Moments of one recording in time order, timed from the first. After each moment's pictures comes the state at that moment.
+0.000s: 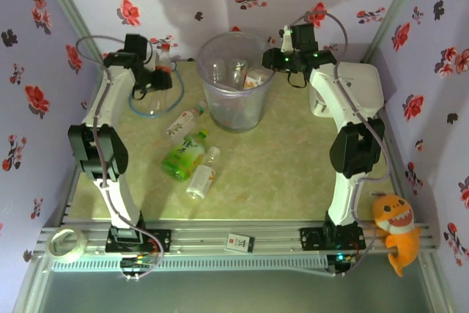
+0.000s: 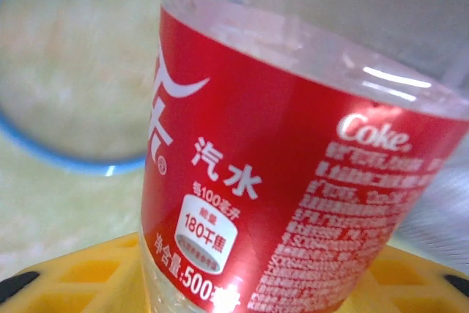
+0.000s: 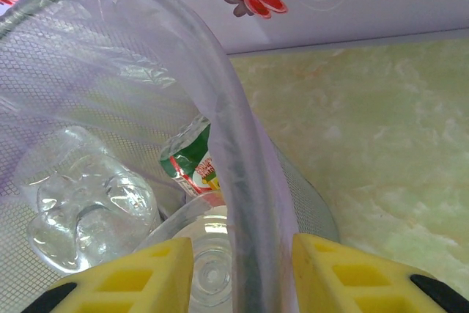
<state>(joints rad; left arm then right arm) -0.13 1.90 1.92 -1.02 0.14 -0.21 0.29 1.96 1.95 -0.67 -0.31 0.35</state>
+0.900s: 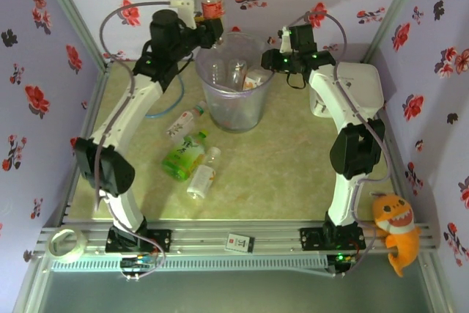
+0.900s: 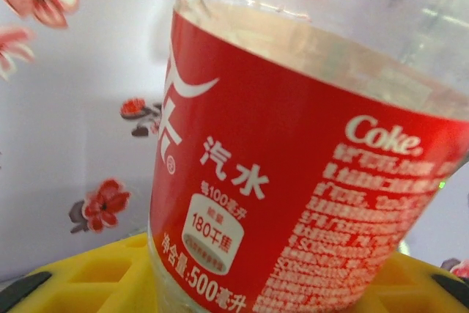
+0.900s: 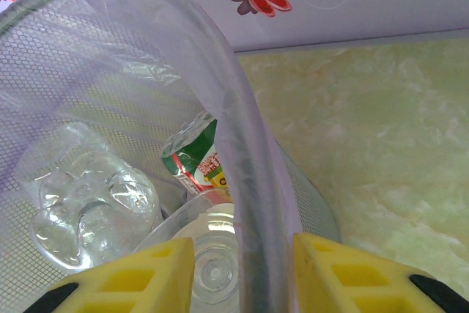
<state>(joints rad) -0.44 1.81 1.90 -0.16 0.21 -0.35 0.30 1.95 1.93 -0.66 -0.30 0.35</state>
